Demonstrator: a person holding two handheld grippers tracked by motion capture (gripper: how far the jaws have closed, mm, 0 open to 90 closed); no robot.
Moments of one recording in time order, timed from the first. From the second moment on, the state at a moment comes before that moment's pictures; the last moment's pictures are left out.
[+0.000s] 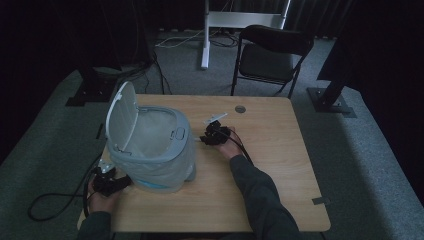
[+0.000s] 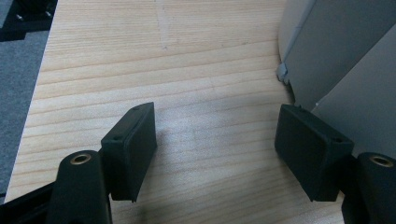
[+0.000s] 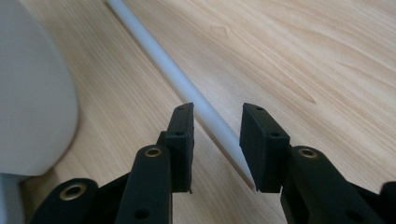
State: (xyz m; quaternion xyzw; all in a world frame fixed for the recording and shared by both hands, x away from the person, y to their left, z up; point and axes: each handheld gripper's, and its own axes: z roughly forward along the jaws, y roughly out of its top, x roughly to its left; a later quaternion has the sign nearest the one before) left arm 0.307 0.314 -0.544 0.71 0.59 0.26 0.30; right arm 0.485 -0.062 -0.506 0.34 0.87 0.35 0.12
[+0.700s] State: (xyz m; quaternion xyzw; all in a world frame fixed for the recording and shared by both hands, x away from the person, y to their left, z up) left arm 0.307 0.314 -0.544 0.71 0.59 0.26 0.30; right arm 0.492 -0.048 -0.520 0.33 0.88 0.30 0.14
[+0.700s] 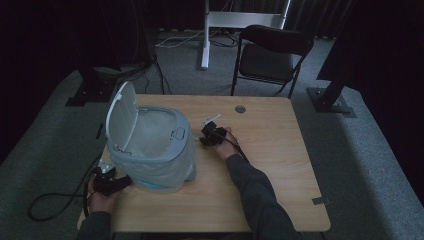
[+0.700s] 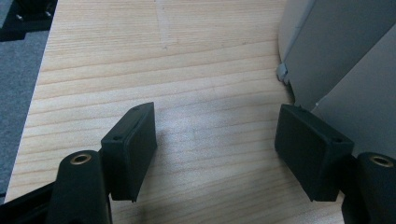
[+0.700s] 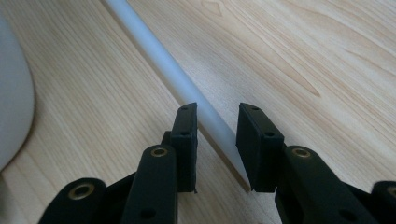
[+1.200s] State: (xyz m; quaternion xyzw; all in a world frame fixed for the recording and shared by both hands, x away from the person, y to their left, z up) left arm 0.307 0.314 -0.544 0.71 0.59 0.26 0.30; right arm 0.487 -0.046 -0.523 0.32 0.90 0.26 0.16
